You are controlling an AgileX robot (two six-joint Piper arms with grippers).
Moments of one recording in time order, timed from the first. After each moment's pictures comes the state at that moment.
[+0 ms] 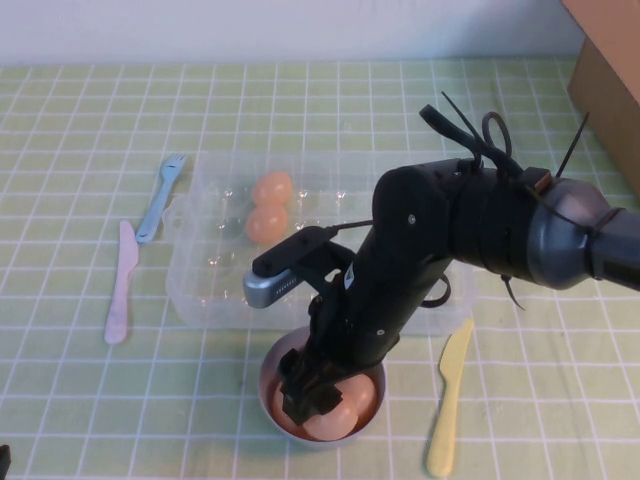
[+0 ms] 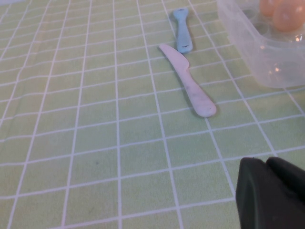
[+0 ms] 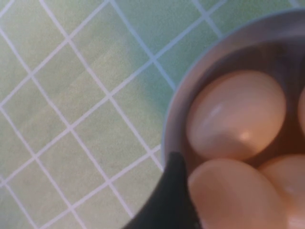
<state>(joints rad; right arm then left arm) 0.79 1.90 -1.43 0.37 0.96 -0.27 -0.10 -0.01 0.03 -0.06 0.37 0.17</state>
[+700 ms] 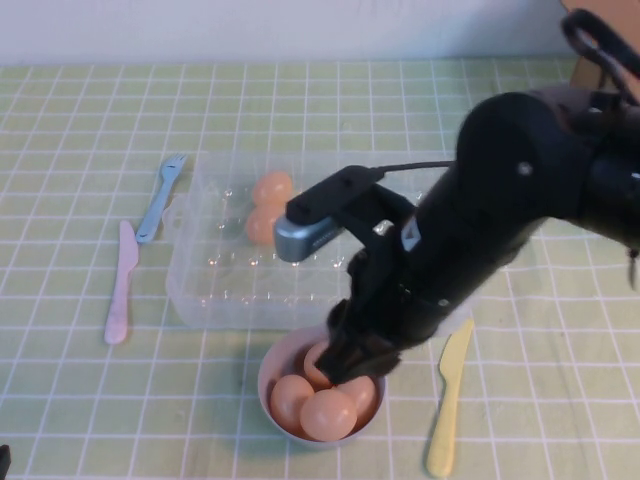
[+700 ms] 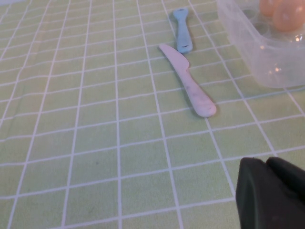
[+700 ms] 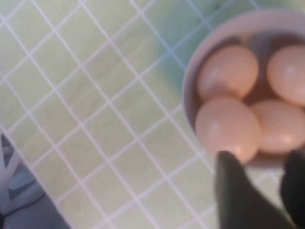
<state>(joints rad) 0.79 1.65 -1.40 0.32 1.05 -0.17 -0.10 -0.01 0.03 -0.06 0.37 0.17</state>
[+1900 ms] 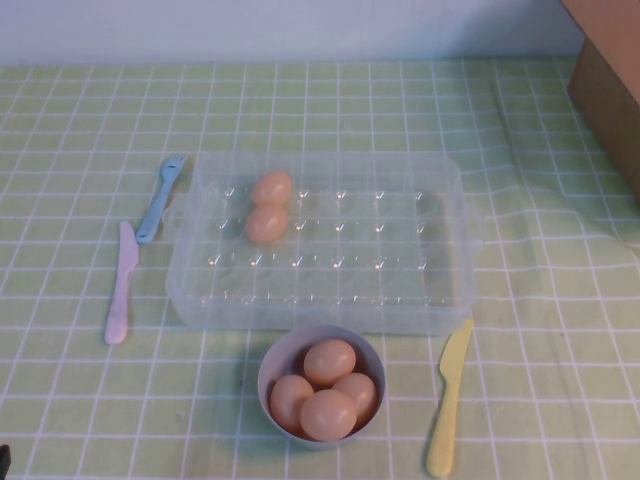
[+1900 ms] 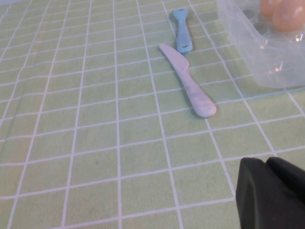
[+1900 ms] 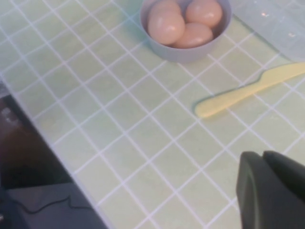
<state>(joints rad) 0.79 0.48 -0.67 0.11 0.99 -0.05 -0.10 -0.01 0.03 -0.06 0.37 0.17</state>
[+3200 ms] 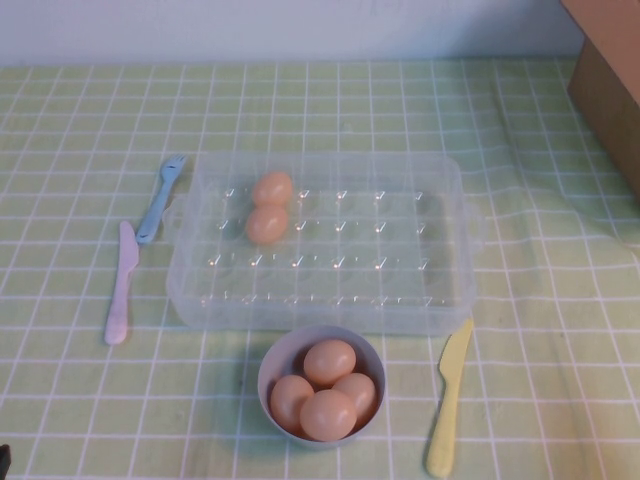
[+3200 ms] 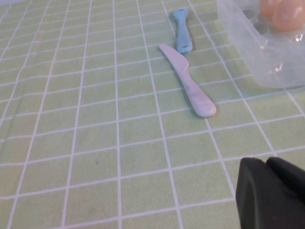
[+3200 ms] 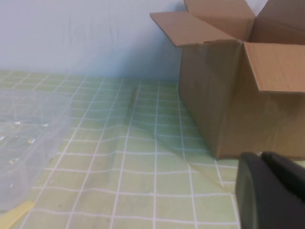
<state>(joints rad) 0.05 -0.01 0.03 -0.06 0.10 0.05 -0.10 -0.01 0.03 -0.06 0.37 0.17</state>
